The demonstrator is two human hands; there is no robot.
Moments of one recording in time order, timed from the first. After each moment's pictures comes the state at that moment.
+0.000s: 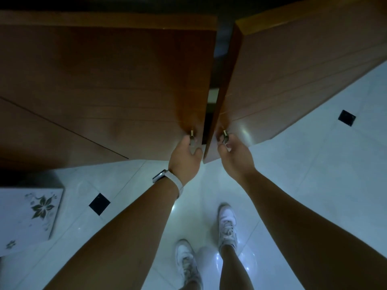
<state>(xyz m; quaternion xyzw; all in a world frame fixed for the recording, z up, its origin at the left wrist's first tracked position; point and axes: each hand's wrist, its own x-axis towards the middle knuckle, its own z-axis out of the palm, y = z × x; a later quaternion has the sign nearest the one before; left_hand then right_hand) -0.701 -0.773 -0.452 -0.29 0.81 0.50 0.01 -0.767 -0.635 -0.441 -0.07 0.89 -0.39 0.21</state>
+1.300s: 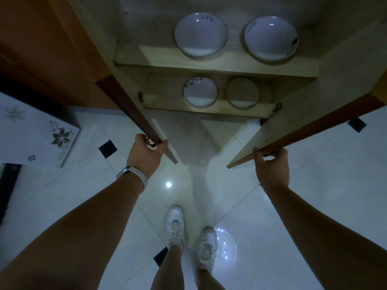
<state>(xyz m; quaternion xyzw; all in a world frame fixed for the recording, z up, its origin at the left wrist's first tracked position) -0.490 -0.739 -0.438 -0.52 0.74 0.43 -0.04 -0.651 -0.460 -0.440 0.06 0.90 -0.40 0.16</state>
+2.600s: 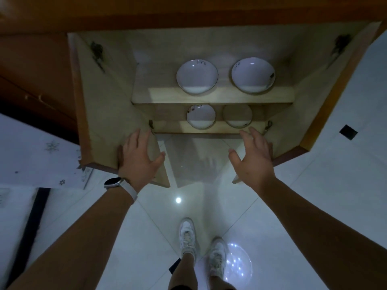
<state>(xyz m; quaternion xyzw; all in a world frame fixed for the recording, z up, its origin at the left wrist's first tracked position) -0.491 -0.762 -0.279 -0.33 0.93 0.16 -0.07 -0.658 -0.507 -0.282 -0.24 0.93 -0.26 0.13</state>
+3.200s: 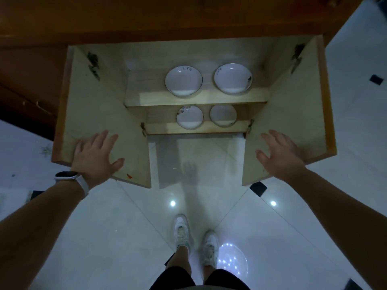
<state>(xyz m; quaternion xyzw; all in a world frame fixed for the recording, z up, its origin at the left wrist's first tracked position) -0.422 -0.809 -0.221 -0.25 0.97 -0.04 0.06 -0.685 -0.388 -0.235 -0.26 0.95 -0.09 0.14</state>
